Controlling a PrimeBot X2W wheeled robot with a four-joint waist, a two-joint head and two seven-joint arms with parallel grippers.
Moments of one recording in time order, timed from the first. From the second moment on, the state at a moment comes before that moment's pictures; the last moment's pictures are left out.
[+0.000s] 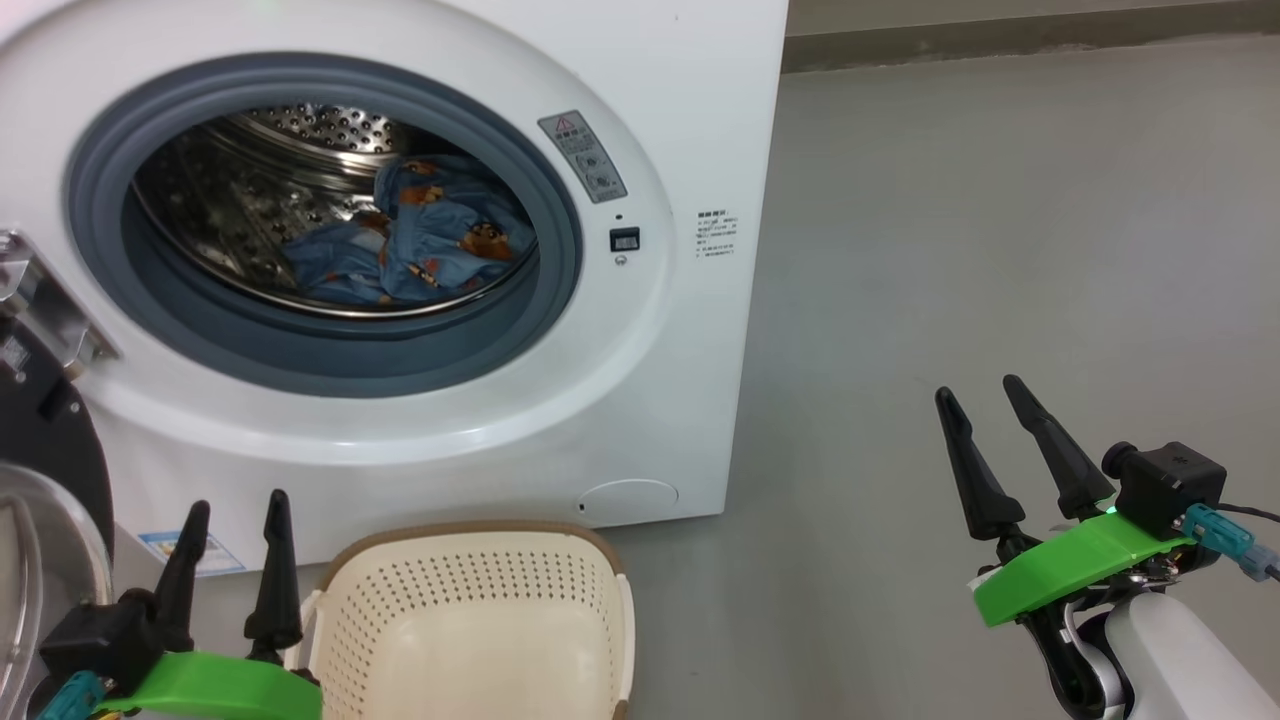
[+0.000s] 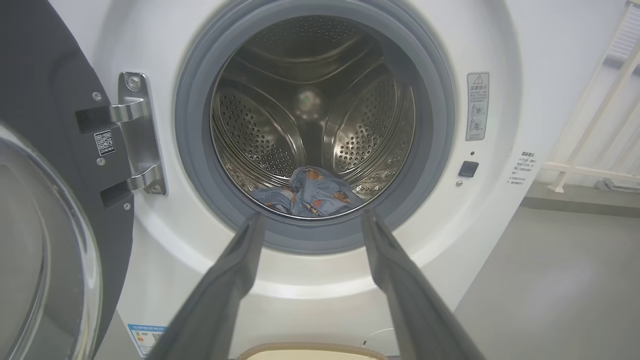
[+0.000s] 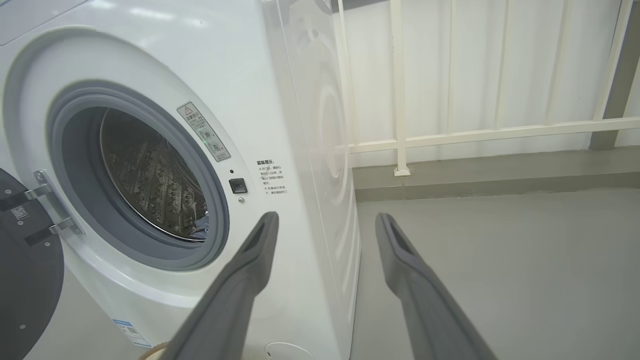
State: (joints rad) left arm -0.14 0.24 -0.11 0.30 -0.49 0.03 -0.24; right arm -0.25 -0.23 0.25 0.33 0.50 0.13 -0.25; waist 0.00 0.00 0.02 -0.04
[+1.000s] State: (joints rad) left arm -0.14 0.25 -0.12 0.31 -0.49 0.03 -0.25; right arm -0.25 -0.23 0.25 0.33 0.50 0.13 -0.25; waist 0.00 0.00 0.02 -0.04
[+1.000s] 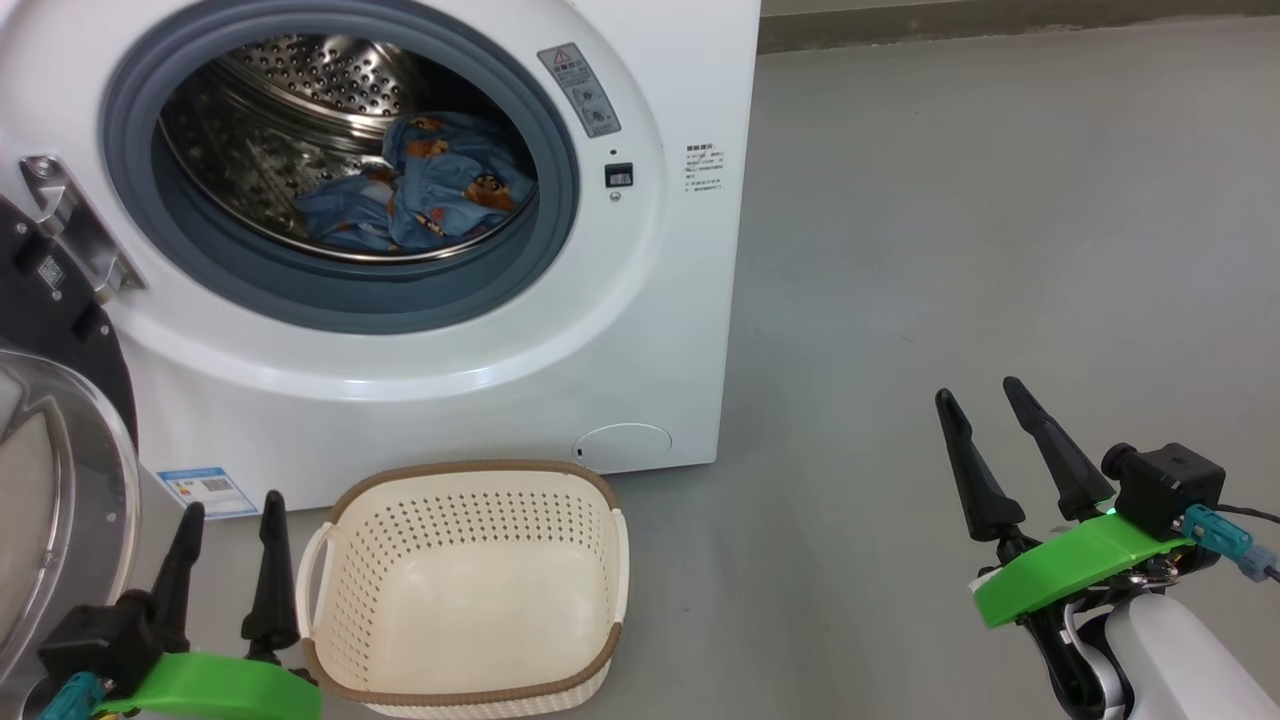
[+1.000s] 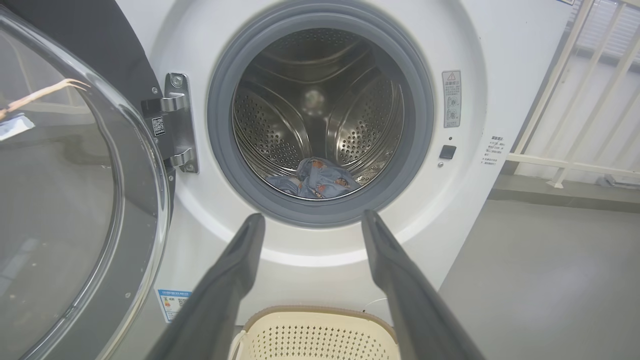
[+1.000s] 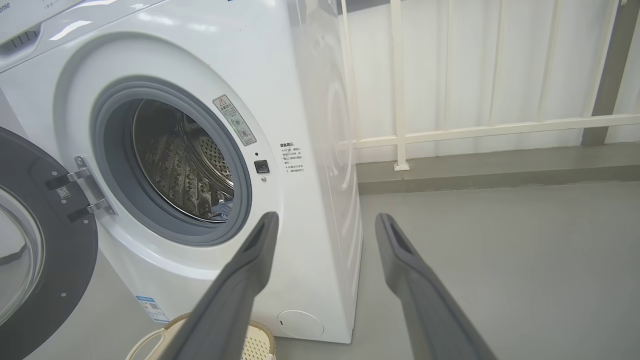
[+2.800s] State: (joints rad) left arm -0.14 0.26 -0.16 0.29 -0.48 0.12 -0.24; right arm -0.23 -0.23 0.27 0.36 0.51 0.13 -0.25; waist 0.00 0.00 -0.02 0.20
